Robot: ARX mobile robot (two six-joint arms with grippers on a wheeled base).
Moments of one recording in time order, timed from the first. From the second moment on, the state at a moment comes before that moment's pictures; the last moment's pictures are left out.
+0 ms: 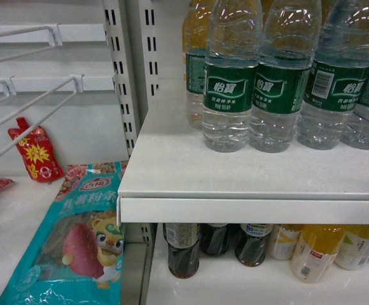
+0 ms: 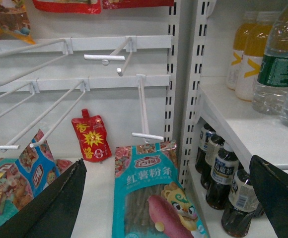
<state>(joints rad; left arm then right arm) 0.00 0.01 0.01 -0.01 0.00 0.00 0.22 0.73 0.21 0.39 0.16 0.01</state>
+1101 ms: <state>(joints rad) 0.00 0.01 0.01 0.00 0.00 0.00 0.27 1.30 0.47 0.64 0.13 0.13</state>
